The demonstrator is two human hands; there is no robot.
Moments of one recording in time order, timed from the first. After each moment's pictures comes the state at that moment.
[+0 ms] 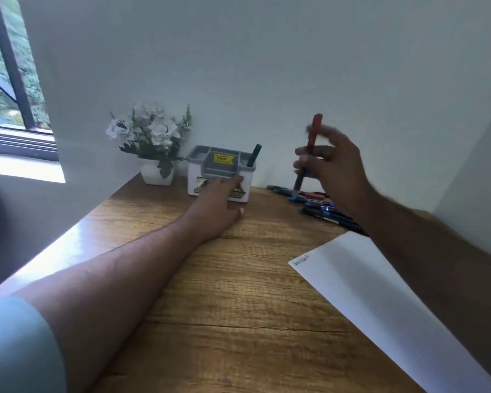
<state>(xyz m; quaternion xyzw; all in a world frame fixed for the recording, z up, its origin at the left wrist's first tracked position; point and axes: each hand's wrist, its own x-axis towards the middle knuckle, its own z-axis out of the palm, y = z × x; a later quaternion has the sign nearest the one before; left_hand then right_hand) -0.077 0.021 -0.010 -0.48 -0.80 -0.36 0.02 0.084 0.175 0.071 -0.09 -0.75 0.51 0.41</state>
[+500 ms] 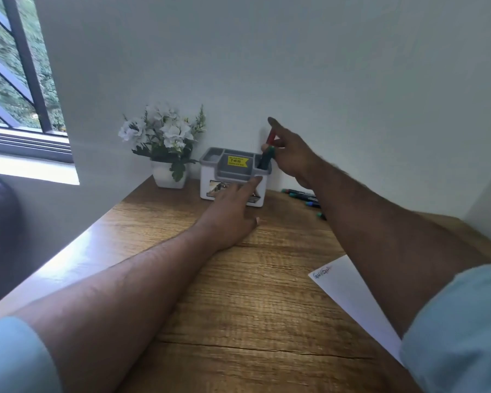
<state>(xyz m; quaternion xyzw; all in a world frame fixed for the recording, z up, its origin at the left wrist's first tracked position) -0.079 0.023 -0.013 -0.50 -0.80 -0.32 0.03 -0.035 0.184 0.074 -0.14 -0.85 0.41 0.29</state>
